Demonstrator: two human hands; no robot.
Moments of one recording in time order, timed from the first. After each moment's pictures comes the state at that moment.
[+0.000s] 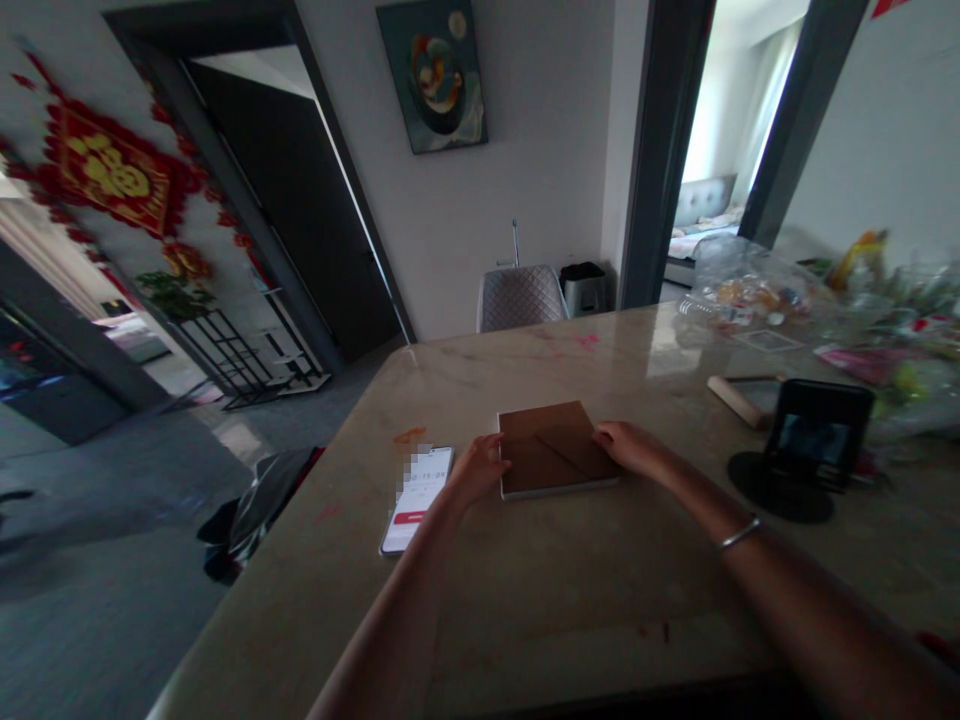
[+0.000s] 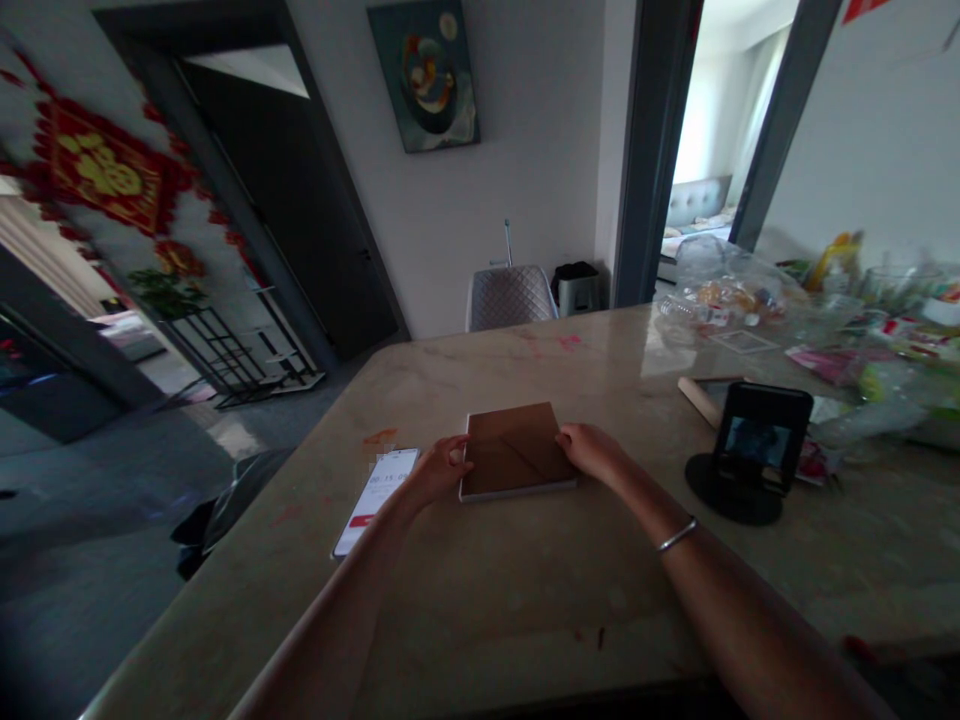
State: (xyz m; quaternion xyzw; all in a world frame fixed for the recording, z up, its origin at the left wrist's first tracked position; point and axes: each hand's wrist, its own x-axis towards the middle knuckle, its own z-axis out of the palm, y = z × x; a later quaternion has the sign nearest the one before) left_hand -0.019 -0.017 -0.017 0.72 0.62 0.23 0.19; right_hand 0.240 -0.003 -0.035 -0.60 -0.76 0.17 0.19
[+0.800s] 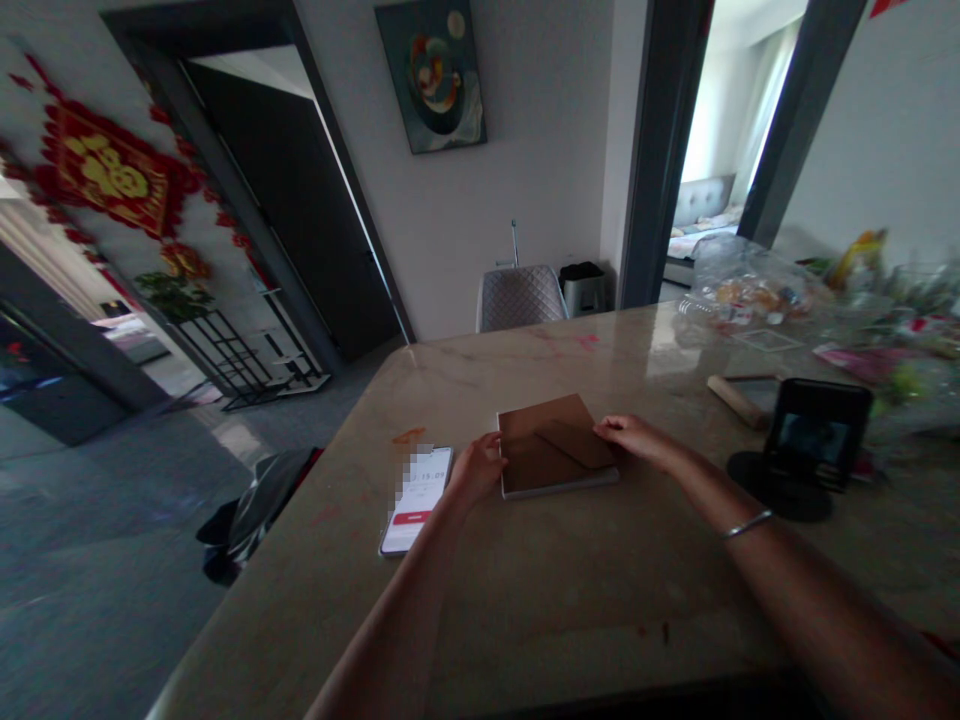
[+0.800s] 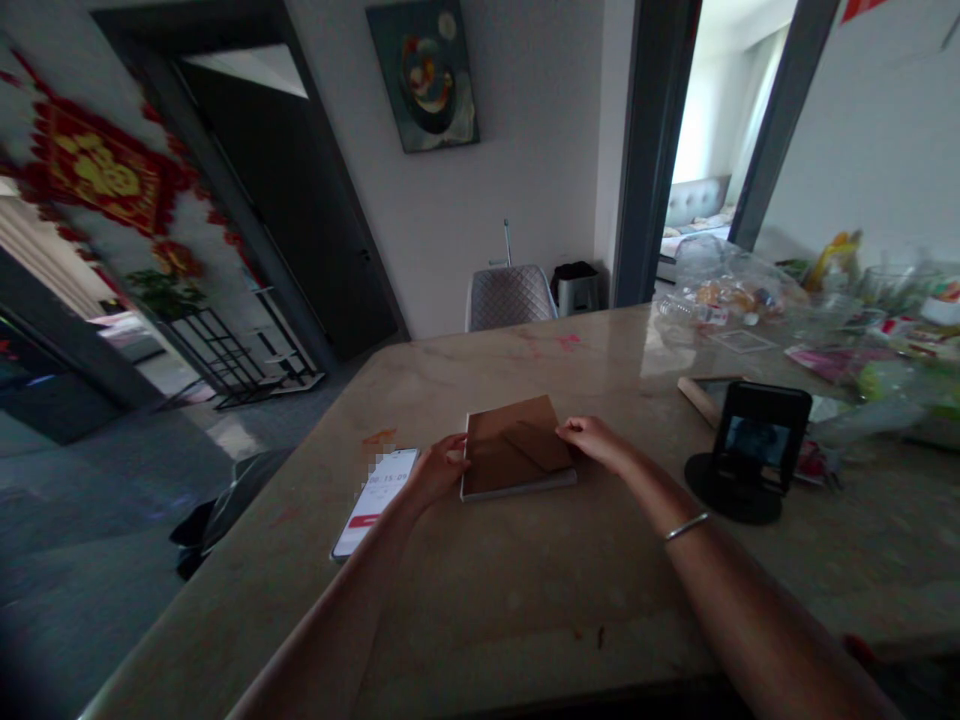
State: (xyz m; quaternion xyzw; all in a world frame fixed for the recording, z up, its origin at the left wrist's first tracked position) left_hand -0.019 -0.014 -0.023 0.68 0.63 0.28 0.23; right_hand 0.250 0.007 -0.042 -0.54 -0.64 0.42 0.35
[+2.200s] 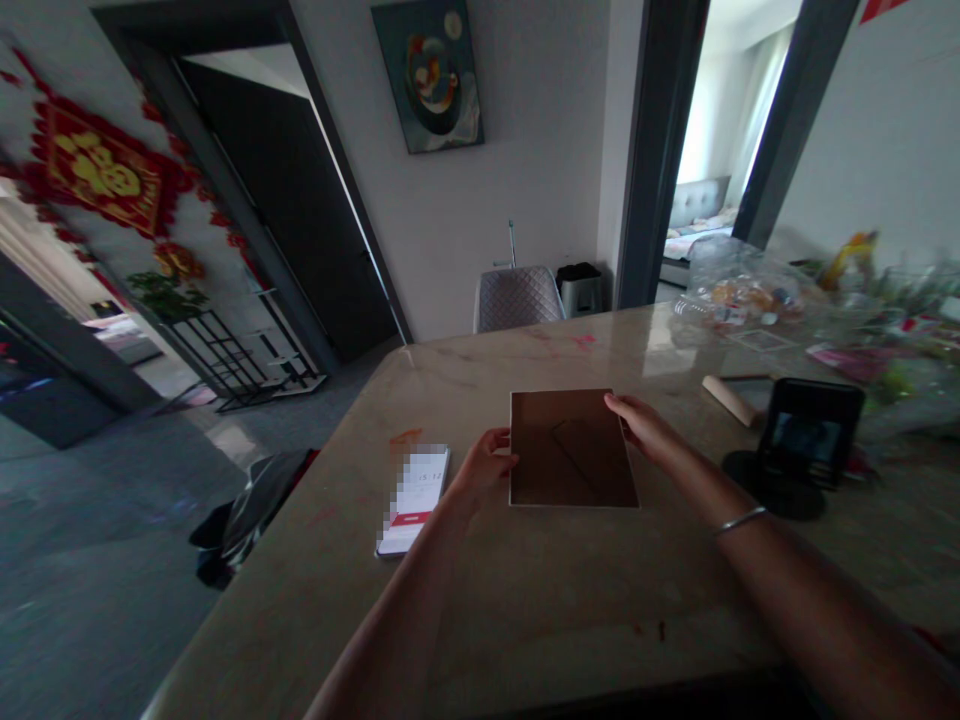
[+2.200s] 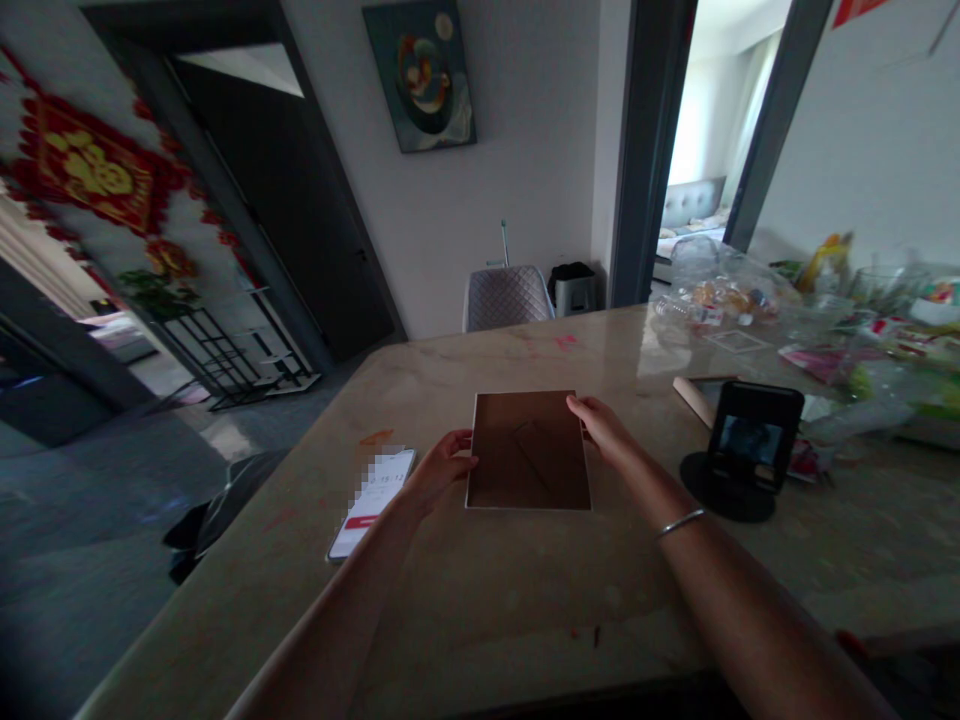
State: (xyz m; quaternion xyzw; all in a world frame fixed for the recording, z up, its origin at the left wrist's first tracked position) left_hand -0.002 -0.027 -0.011 0.55 0.50 0.41 0.52; right_hand 0.246 0.000 -0.019 -0.57 -0.46 0.48 0.49
